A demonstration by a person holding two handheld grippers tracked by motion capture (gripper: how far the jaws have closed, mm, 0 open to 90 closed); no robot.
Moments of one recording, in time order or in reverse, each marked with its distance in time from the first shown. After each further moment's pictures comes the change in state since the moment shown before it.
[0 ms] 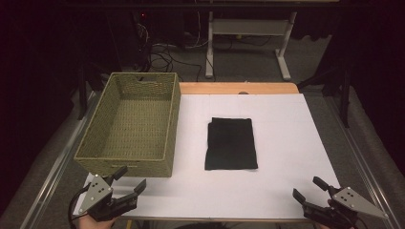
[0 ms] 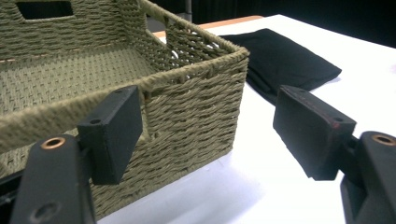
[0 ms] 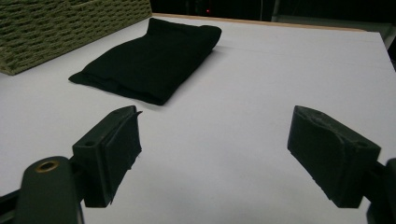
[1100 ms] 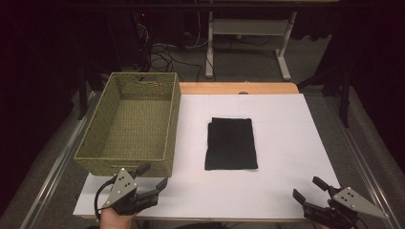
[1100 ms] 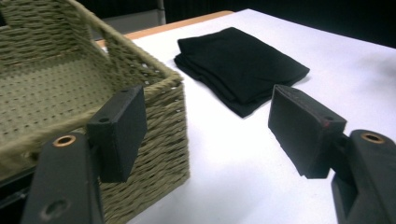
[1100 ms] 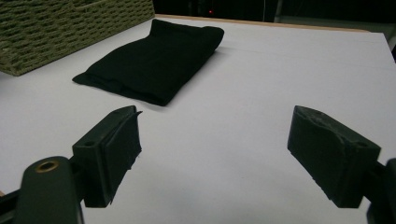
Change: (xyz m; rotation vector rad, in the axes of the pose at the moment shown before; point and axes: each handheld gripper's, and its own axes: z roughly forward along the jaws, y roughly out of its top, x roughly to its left) left arm -0.033 0.018 0.037 0.034 -0.090 0.060; right arm 0.000 0.000 -0.001 -0.006 0.013 0.001
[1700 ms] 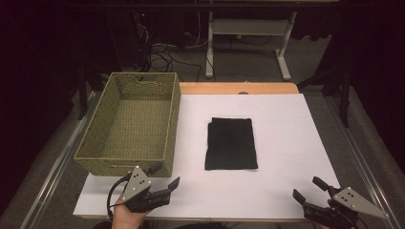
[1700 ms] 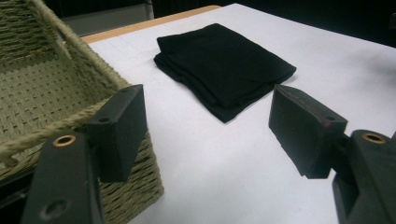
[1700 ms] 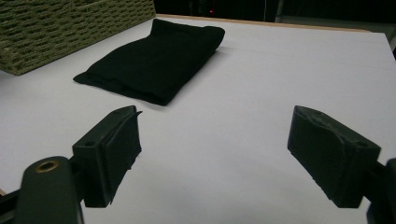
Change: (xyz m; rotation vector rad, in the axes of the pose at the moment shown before) left arm -0.015 0.007 0.020 0.022 -0.038 0.010; right arm 0.000 0.000 0.000 0.002 0.003 -0.002
